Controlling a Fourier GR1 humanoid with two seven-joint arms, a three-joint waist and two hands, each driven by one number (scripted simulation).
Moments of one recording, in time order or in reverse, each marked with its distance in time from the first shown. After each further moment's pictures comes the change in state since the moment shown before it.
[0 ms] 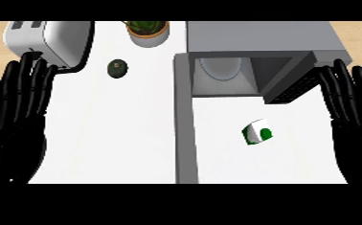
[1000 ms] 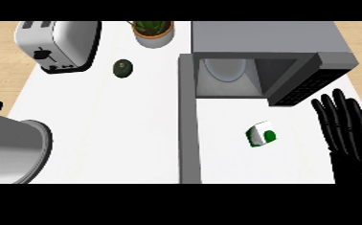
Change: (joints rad) left arm 0.220 0.060 0.282 -0.169 0.513 -0.217 0.193; right arm 0.198 0.047 0.079 -0.133 0.013 0.044 0.037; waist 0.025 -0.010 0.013
